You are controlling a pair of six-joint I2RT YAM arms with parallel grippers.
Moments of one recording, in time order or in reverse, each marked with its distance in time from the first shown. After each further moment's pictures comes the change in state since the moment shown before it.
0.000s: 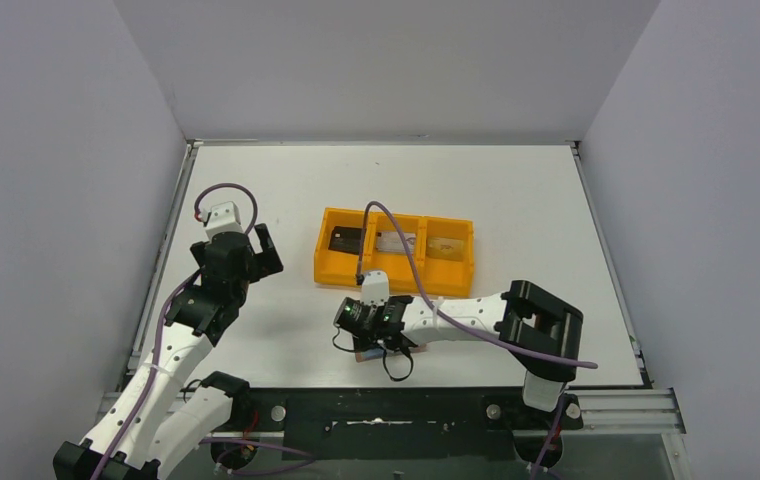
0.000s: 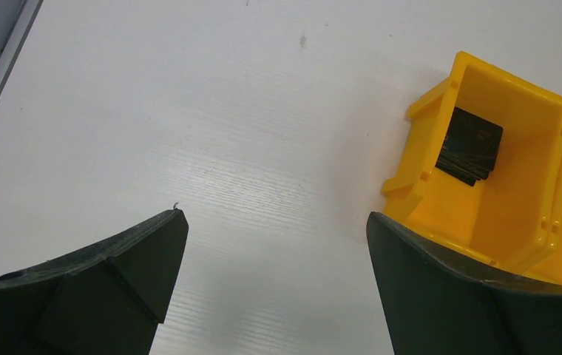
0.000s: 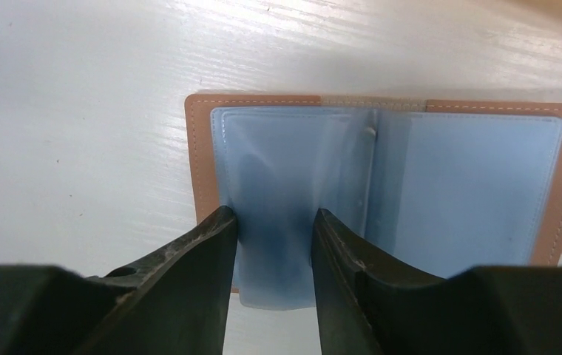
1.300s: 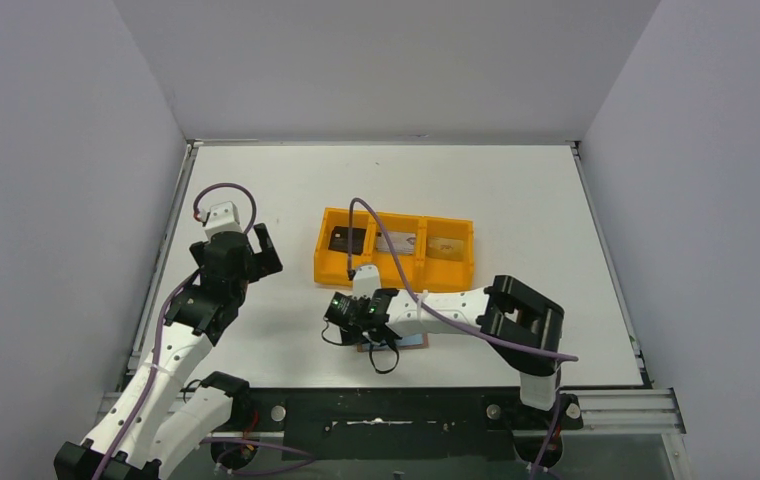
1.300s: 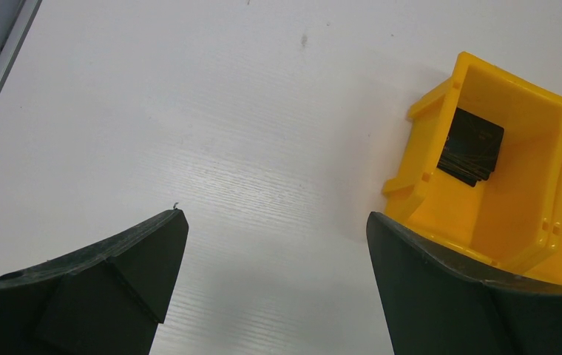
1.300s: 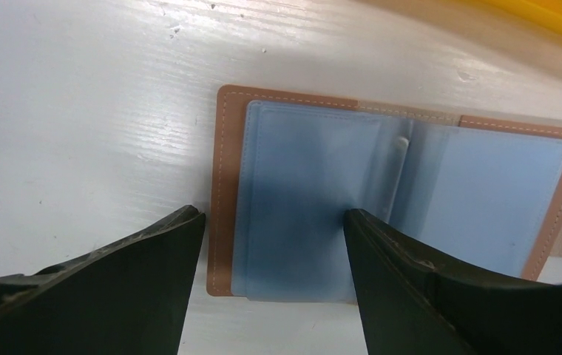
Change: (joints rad) left arm 0.011 0.002 0.000 0.000 0.011 0.001; right arm -0.016 0.098 0.129 -0.105 0.034 -0.032
